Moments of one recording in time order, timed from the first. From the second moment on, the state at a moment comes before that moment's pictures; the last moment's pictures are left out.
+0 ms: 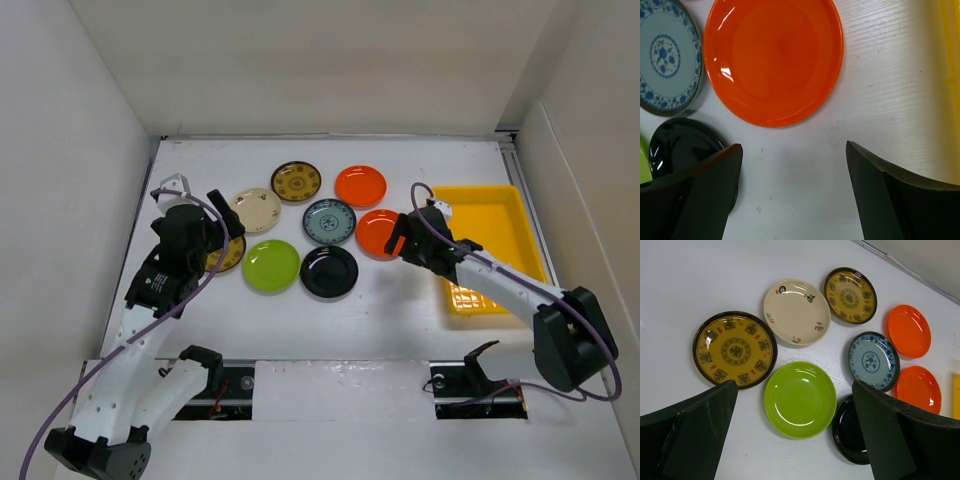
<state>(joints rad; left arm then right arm) -0.31 0.79 0.96 -0.64 -0.38 -0.57 0.48 1.30 0.76 -0.27 0.22 0.72</state>
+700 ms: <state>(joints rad) -0.34 0.77 0.95 -0.63 -0.33 -0.56 0.45 1.62 0.82 -0.13 0.37 1.00</state>
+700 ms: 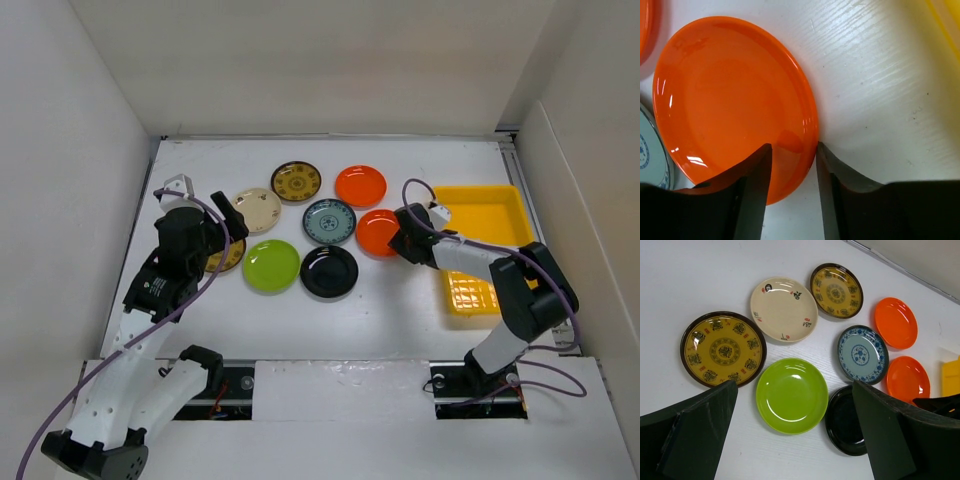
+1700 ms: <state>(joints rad) -0.35 0.79 0.94 -0.62 -0.33 -0.56 0.34 1.16 0.96 -0.34 0.48 0.98</state>
